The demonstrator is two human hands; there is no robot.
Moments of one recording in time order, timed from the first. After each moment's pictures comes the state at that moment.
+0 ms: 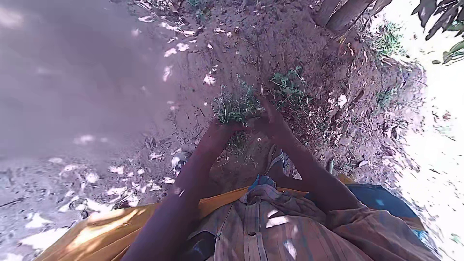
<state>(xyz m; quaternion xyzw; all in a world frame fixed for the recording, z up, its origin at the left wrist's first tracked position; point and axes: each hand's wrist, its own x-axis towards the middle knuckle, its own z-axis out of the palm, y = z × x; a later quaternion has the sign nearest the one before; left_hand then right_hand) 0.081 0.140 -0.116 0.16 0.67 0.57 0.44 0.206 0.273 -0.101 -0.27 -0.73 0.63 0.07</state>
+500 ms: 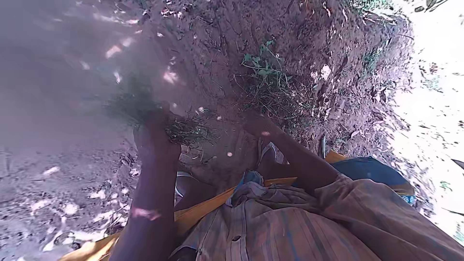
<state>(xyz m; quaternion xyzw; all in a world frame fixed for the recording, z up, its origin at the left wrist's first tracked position) 0.056 0.149 -0.131 -0.04 0.63 0.73 0.26 0.214 0.306 -0.158 -0.37 -0.85 0.34 -0.18</state>
